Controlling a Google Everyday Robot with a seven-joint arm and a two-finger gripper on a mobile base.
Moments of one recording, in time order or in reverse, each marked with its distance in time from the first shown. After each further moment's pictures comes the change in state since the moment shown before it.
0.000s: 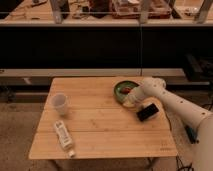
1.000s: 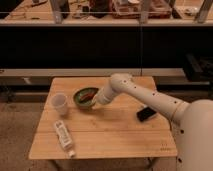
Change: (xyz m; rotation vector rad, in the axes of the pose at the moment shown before) arm -0.186 0.109 0.025 -0.194 -0.209 -0.453
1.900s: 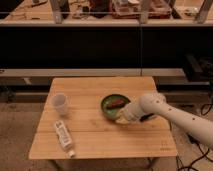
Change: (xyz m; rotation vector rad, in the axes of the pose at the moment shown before) arm 0.122 0.104 -0.080 0.154 0.106 0.373
